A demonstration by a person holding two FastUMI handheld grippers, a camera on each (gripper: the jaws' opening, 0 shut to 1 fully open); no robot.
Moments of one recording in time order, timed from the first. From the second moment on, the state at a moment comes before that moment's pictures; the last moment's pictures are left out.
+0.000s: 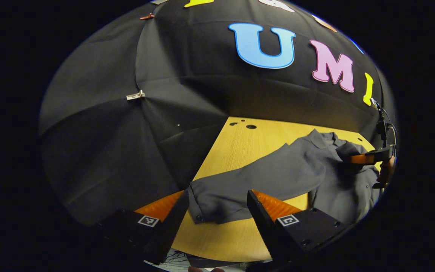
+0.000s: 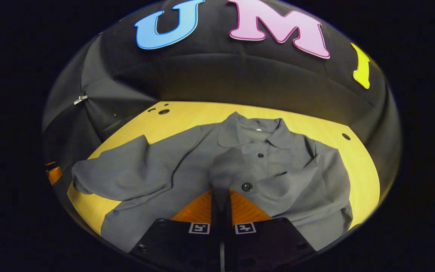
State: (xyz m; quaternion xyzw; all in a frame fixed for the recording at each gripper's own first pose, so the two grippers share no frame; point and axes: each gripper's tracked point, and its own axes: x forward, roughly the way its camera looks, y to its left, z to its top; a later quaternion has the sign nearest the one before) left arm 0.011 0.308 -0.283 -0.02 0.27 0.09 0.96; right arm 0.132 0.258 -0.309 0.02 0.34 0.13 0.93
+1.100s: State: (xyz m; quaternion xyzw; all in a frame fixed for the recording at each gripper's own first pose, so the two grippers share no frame) left arm 0.040 0.324 -0.374 -0.05 0.38 0.10 0.92; right arm 0.080 0.292 -0.256 0.12 0.35 0.22 0.90
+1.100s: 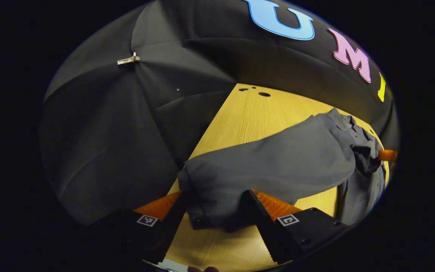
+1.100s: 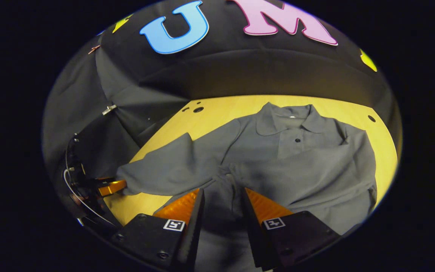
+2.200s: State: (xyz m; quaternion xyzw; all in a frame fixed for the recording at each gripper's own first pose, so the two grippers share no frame) left arm 0.101 0.217 -0.207 0.01 0.27 0.03 0.96; right arm 0.043 0.084 -0.225 0.13 0.31 0.10 0.94
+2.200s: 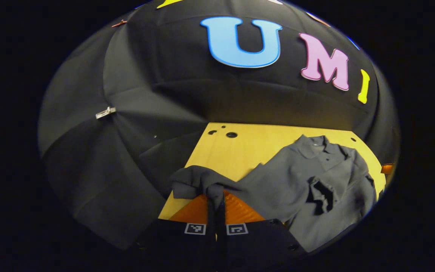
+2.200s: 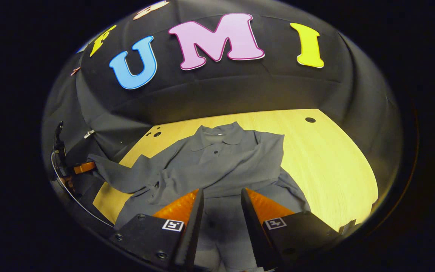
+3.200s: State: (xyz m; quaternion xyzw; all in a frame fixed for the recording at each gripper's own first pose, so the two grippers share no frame) left arm 0.114 -0.130 -0.204 -0.01 0.28 -0.21 0.94; right arm 0.018 -0.041 -0.250 0.15 0.32 0.02 0.94
